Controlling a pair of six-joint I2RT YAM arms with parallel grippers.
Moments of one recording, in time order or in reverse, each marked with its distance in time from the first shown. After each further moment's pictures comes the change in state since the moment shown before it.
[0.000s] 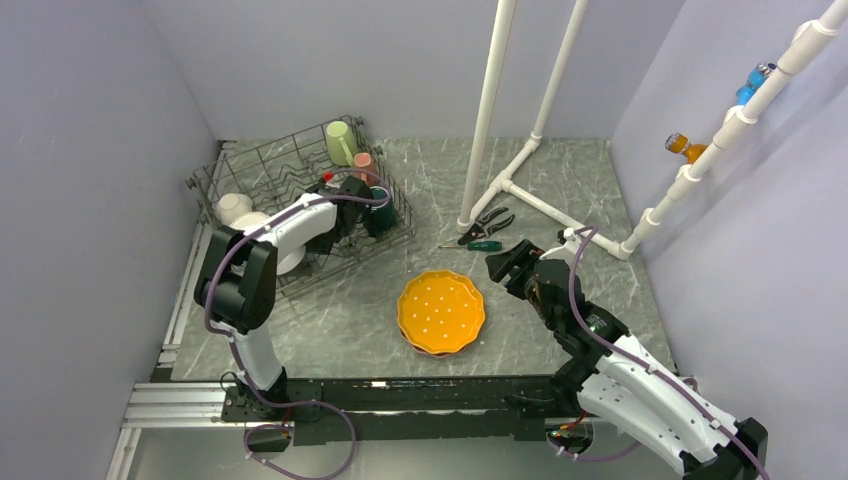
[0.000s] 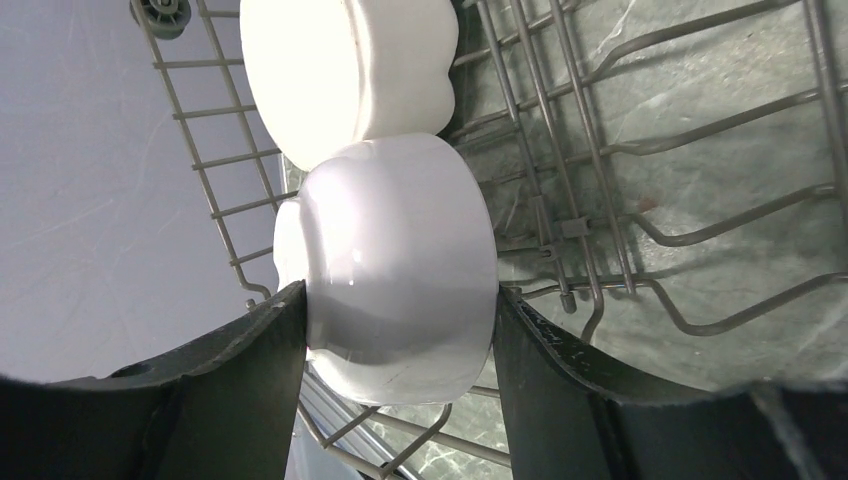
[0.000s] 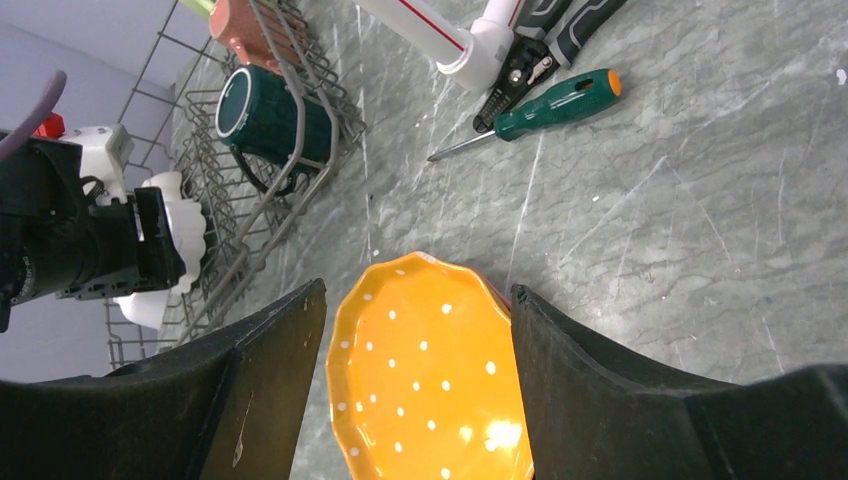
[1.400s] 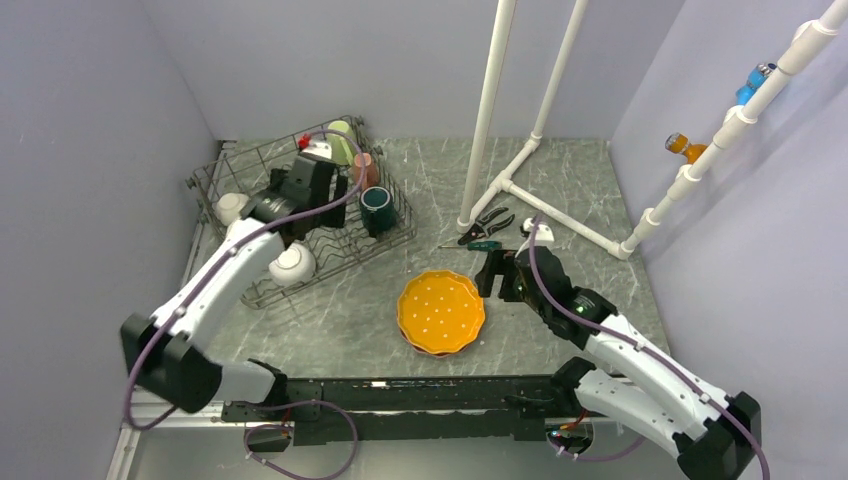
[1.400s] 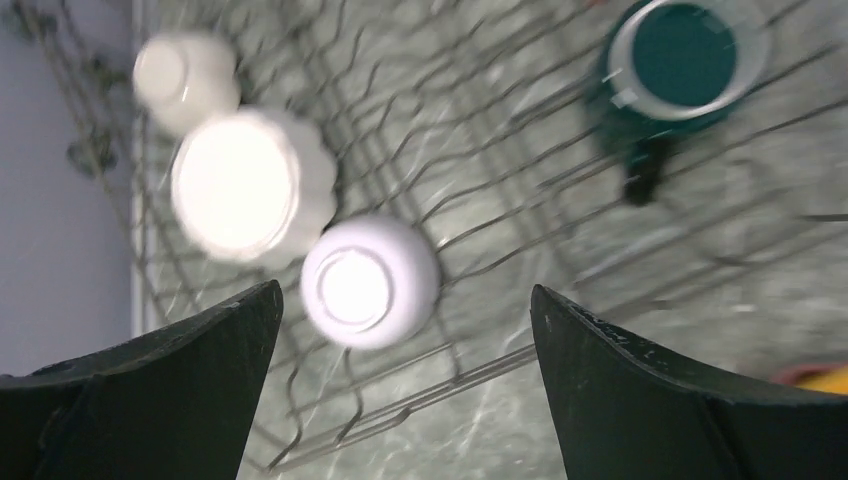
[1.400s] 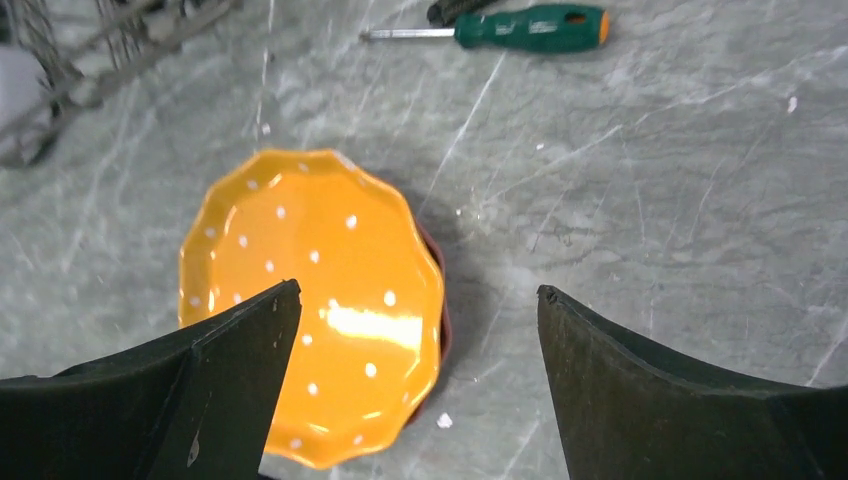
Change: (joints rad) left arm -0.014 -0.409 -0.005 0.151 0.306 0.081; right arm 0.000 0.139 0.090 -0.136 -0.115 -0.326
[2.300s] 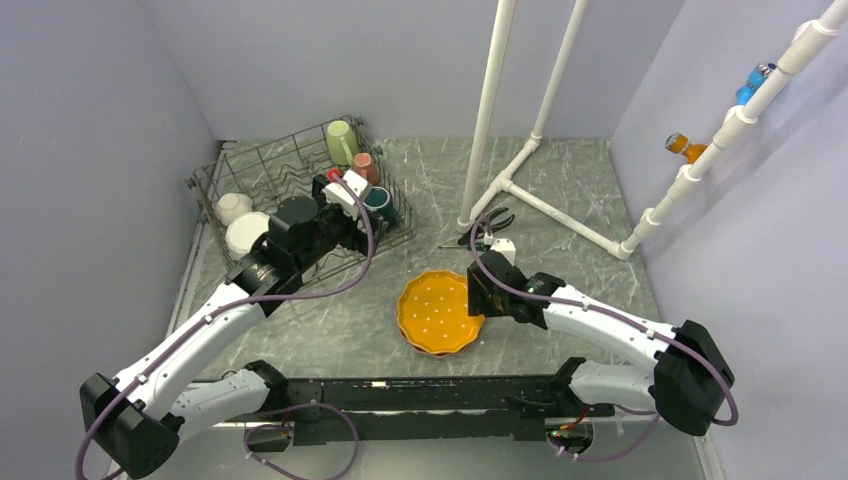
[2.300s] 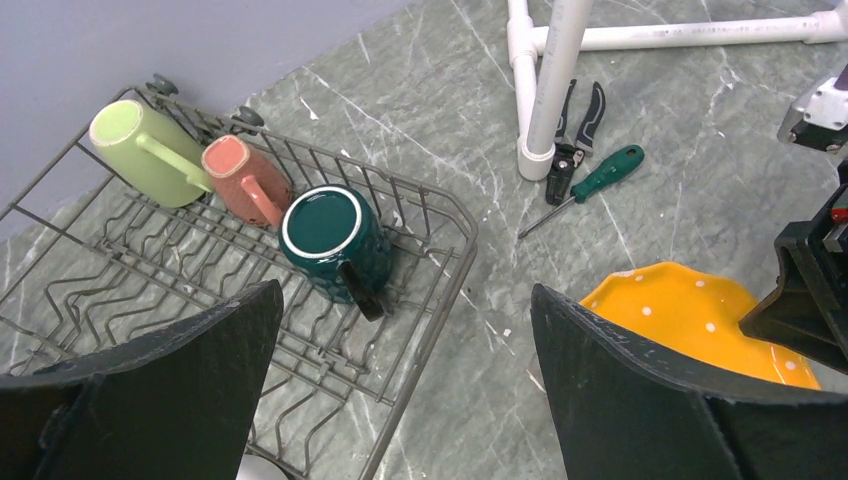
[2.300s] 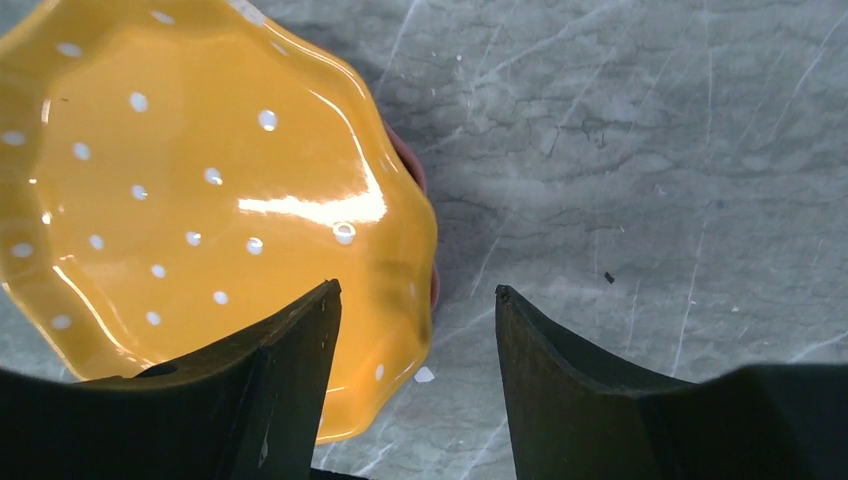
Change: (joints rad) left arm -0.158 -0.404 -0.379 0.676 0.532 0.319; right arm 0.136 0.379 0.086 -0.125 0.011 0.066
